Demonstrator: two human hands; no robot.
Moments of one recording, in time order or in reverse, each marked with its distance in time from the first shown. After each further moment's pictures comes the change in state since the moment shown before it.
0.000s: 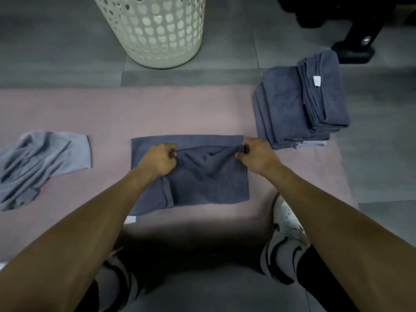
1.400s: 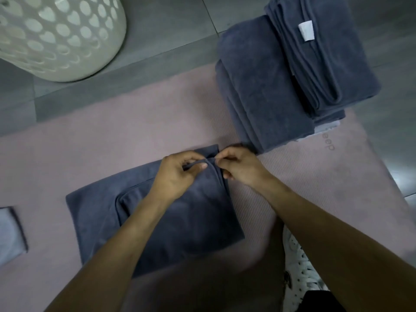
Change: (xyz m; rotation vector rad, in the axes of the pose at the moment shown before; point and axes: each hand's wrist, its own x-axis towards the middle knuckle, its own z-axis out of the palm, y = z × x) left_hand 0.121 0.100 0.106 -0.398 -0.107 0.220; right_hand 0.107 0.101 0.055 0.829 -0.128 0.213
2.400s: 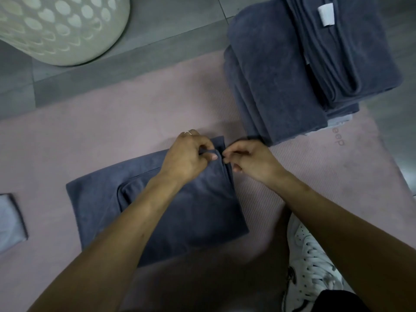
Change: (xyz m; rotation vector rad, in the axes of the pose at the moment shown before) left_hand 0.025 0.006 0.002 0.347 -0.075 0.023; right_hand -0.010 -0.006 -0.005 -0.083 0.037 -0.024
